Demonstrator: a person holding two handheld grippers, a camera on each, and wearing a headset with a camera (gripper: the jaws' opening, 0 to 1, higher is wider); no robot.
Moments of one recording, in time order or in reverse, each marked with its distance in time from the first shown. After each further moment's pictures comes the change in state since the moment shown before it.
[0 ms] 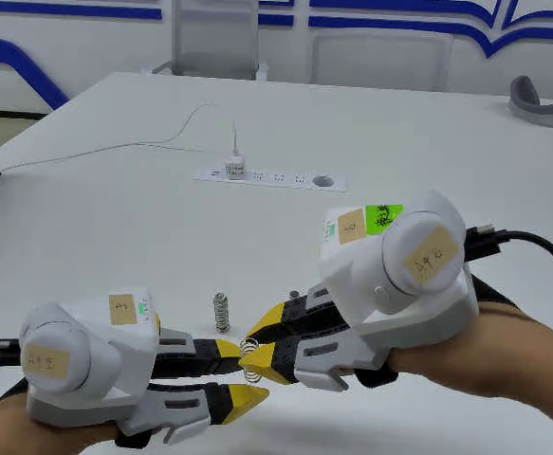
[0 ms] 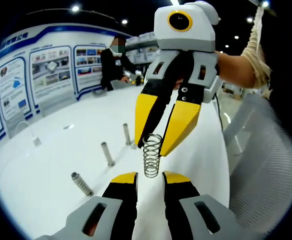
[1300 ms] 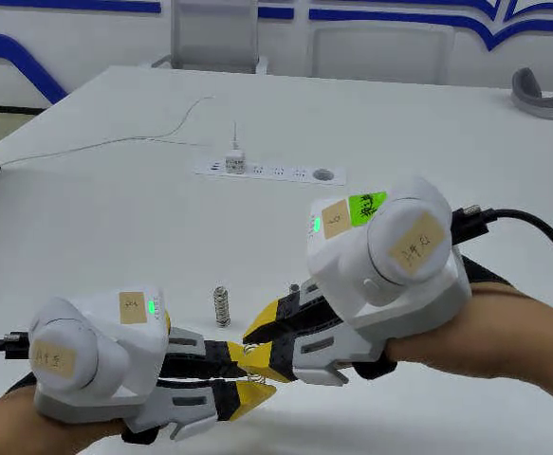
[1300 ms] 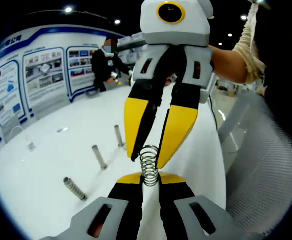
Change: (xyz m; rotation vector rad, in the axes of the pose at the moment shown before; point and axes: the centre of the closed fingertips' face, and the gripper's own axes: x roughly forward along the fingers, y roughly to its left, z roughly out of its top) left arm 0.006 -0.013 0.003 0.033 0.008 -0.057; right arm 0.005 0.011 0.000 -0.061 0.049 0.058
